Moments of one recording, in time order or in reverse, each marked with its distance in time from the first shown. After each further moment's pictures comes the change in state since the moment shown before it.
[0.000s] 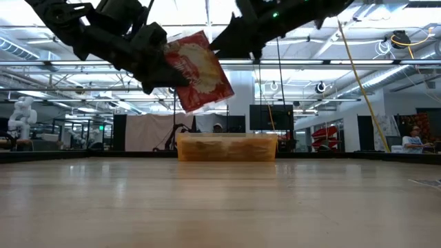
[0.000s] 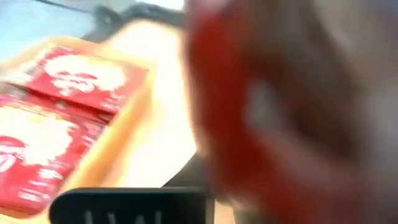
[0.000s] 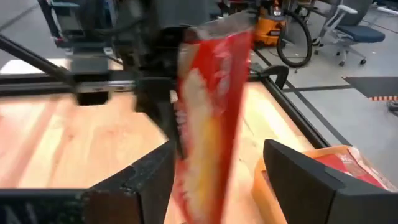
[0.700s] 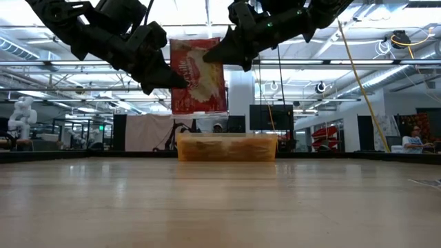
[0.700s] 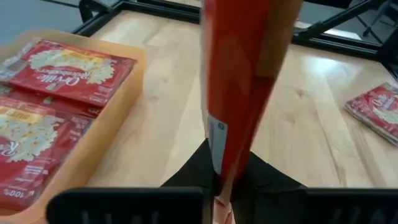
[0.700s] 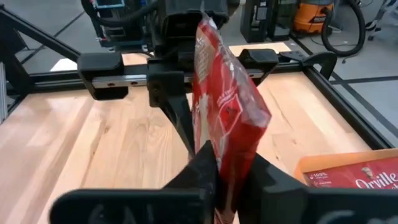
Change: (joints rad) left arm -0.035 0.001 0.000 -0.034 0.001 0.023; right arm -0.060 0.081 0.025 0.030 -0.216 0.037
